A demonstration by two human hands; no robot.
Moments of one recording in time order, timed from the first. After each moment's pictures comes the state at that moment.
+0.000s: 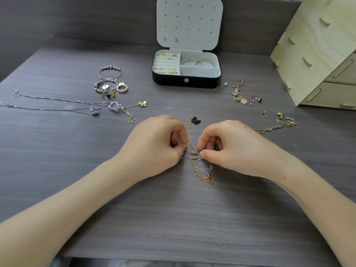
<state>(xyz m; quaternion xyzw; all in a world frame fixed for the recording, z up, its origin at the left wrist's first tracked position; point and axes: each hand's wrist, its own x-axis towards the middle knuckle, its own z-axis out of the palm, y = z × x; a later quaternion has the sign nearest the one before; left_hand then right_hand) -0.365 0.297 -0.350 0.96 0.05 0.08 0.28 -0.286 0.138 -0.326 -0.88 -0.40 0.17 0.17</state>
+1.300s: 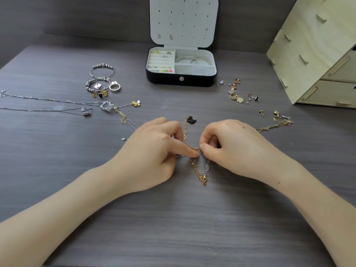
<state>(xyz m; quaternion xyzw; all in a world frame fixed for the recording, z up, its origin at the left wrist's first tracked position) -0.369 0.303 -0.361 0.95 -0.15 0.12 0.24 -0.289 0.137 -0.325 -0.91 -0.38 0.10 0.13</state>
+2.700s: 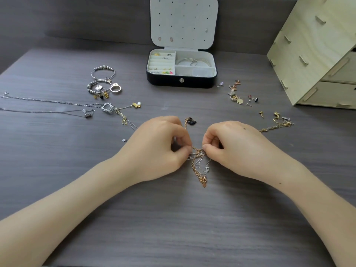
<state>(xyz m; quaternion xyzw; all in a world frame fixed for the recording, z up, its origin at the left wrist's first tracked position) -0.359 0.292 -0.351 0.94 -0.03 0.10 0.32 -0.286 0.133 -0.326 -0.91 -0.39 0.09 0.11</state>
